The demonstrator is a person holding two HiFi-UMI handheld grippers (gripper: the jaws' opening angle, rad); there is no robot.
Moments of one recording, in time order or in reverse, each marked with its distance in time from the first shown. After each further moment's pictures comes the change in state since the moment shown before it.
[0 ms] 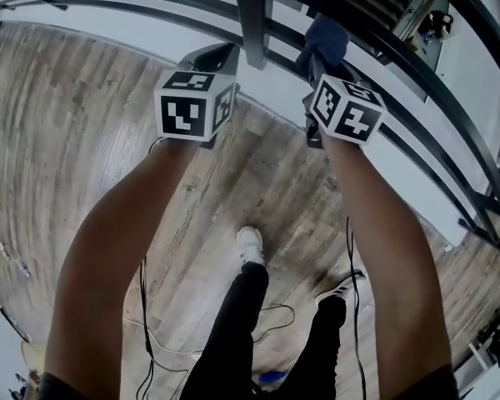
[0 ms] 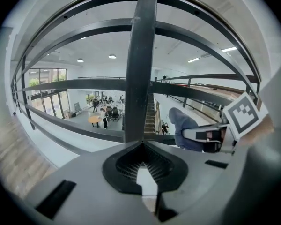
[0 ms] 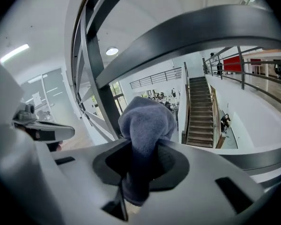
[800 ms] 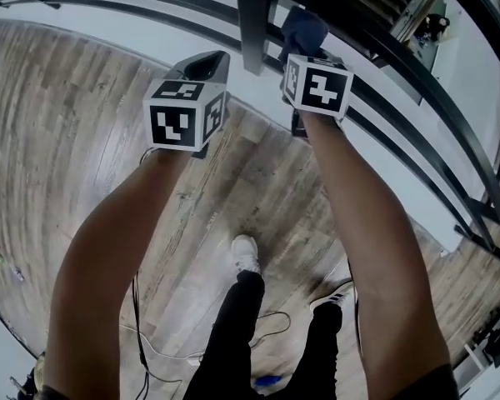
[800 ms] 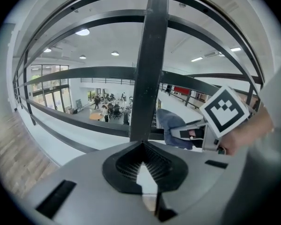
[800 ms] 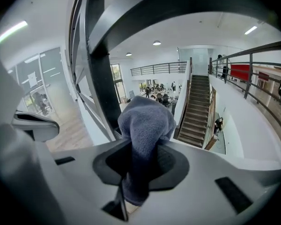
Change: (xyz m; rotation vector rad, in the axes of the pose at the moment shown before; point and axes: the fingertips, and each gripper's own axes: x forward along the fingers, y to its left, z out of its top) left arm 0.018 0.030 -0.022 -0.024 0.026 0.016; right arm 0.072 0.020 -0.015 -0.135 0.173 -0.088
